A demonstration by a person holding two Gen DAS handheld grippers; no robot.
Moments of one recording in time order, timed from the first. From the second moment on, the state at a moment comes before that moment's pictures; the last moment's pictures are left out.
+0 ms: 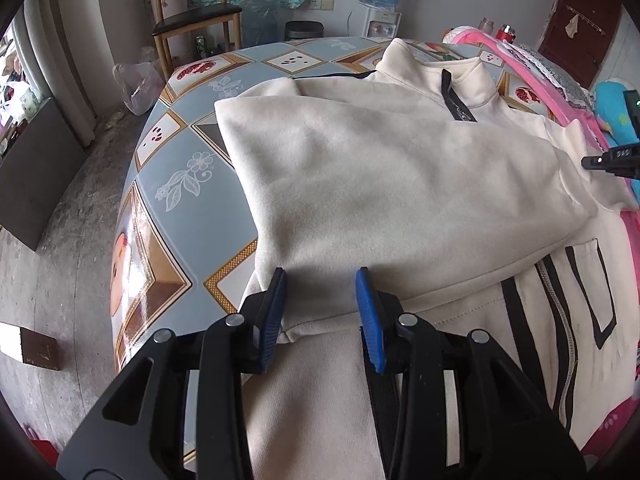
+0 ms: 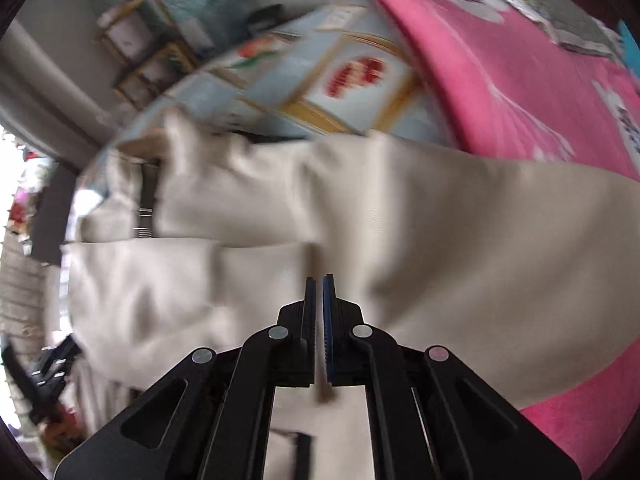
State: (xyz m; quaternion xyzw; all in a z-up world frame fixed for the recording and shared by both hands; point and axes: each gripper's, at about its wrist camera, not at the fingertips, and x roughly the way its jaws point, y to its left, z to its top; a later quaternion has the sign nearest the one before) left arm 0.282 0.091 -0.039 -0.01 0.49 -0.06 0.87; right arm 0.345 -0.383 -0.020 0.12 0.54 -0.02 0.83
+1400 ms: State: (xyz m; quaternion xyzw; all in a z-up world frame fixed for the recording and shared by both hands) left arm 0.350 -0.008 -0.051 0.01 0.54 -0.04 0.84; right arm 0.165 -0.697 -0.009 0.41 0.41 -0.20 0.80
